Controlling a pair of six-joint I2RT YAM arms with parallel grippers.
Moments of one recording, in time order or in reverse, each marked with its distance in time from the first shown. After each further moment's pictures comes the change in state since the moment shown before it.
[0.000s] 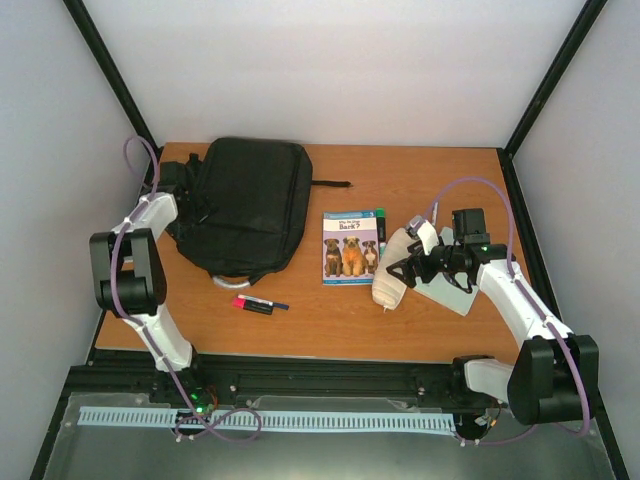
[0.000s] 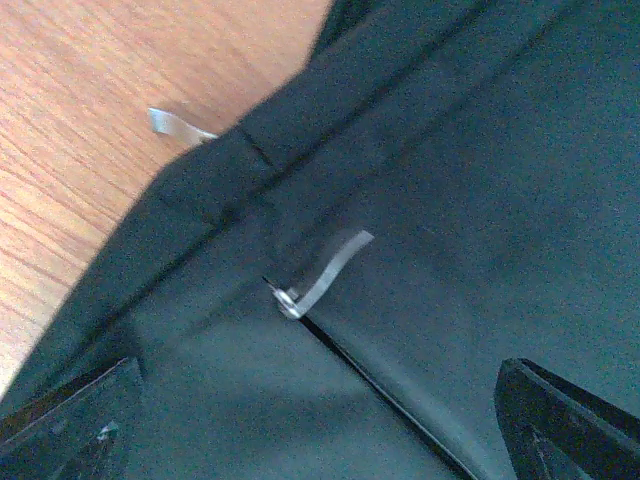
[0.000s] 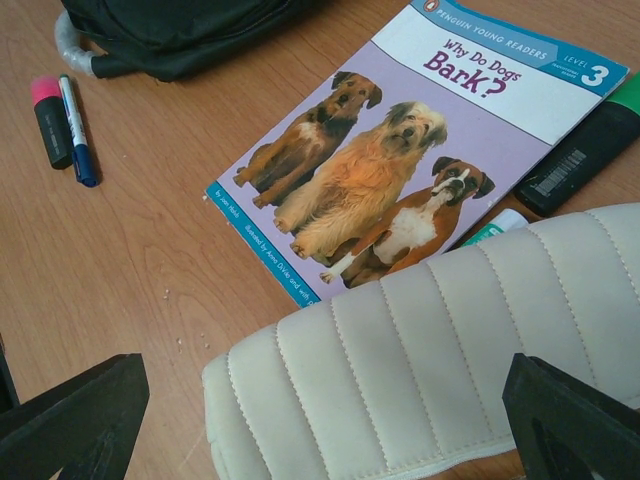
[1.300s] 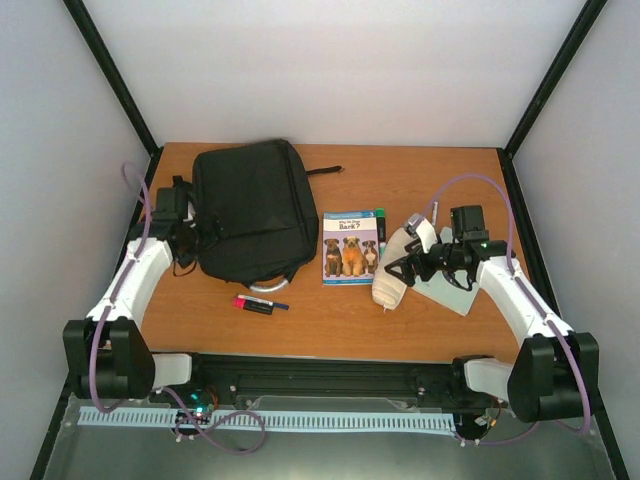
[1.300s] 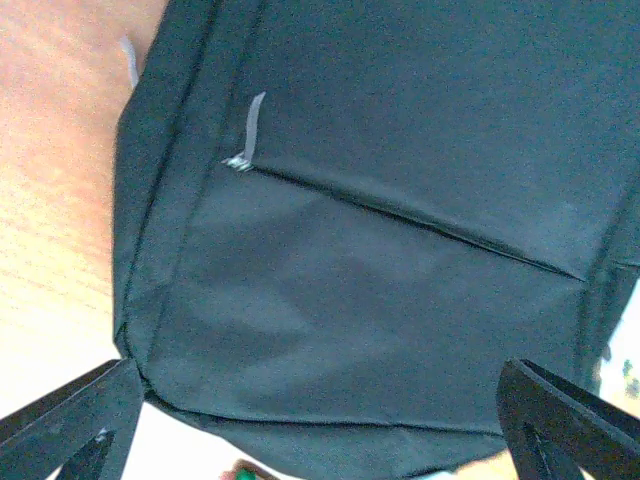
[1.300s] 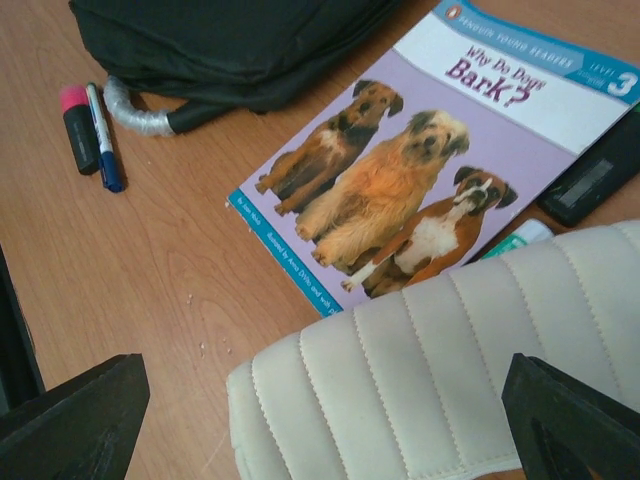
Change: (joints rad) left arm -0.096 -0.471 -0.356 -0.064 0.114 0.008; right arm 0.011 0.020 0.019 -0.024 -0.029 0.005
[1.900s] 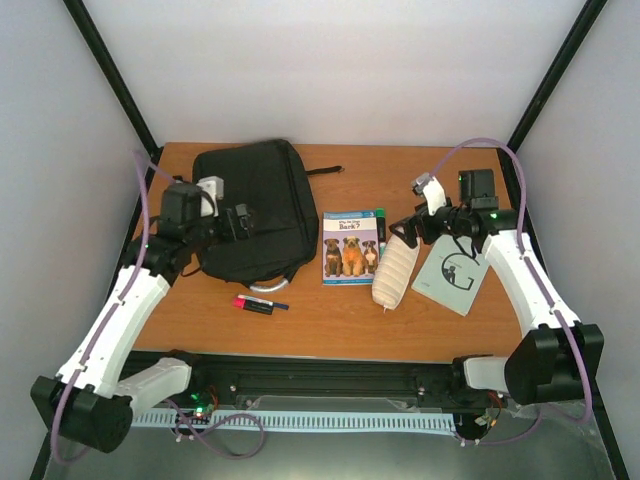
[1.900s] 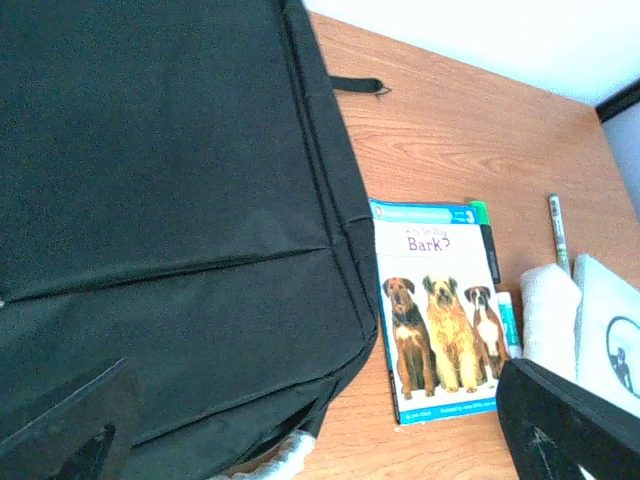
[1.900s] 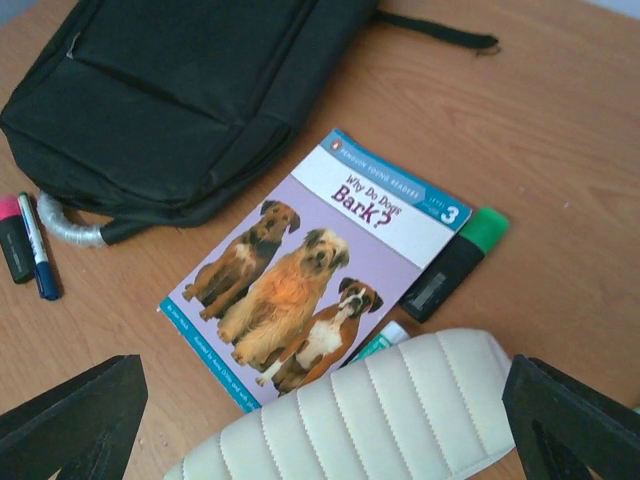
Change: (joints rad) left arm -0.233 -0.259 0.128 0.003 0.096 0.191; right arm 0.002 0.076 0.297 -0.052 0.124 0.097
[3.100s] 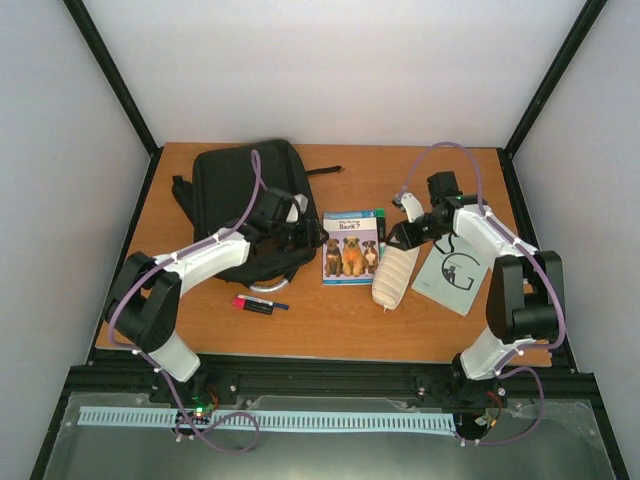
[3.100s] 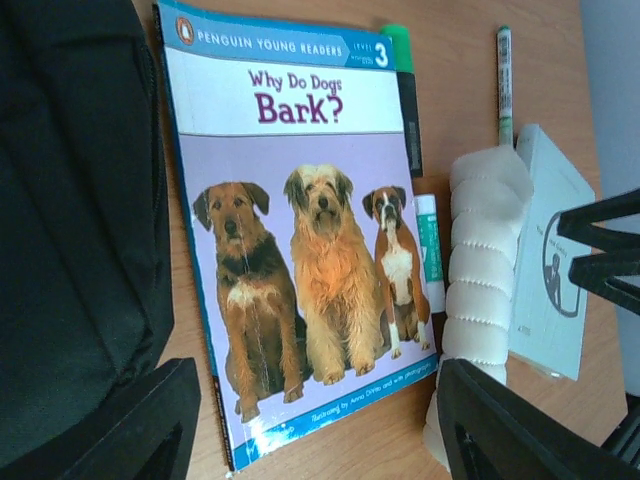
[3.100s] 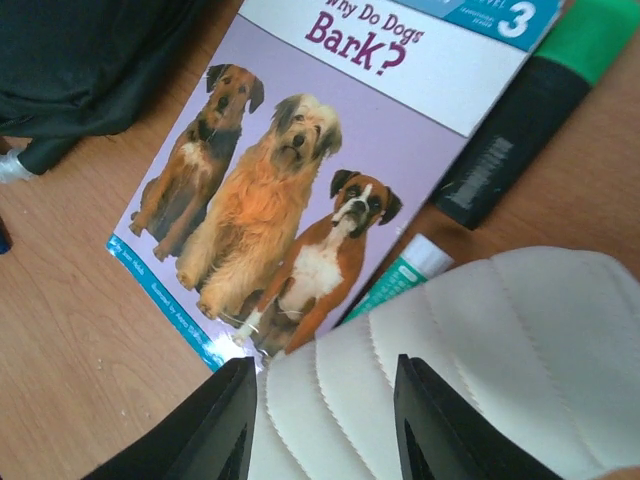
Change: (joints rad) left arm -0.350 0.572 0.015 0.422 0.073 -0.231; right arm 0.035 0.341 0.075 -0.072 0.048 0.053
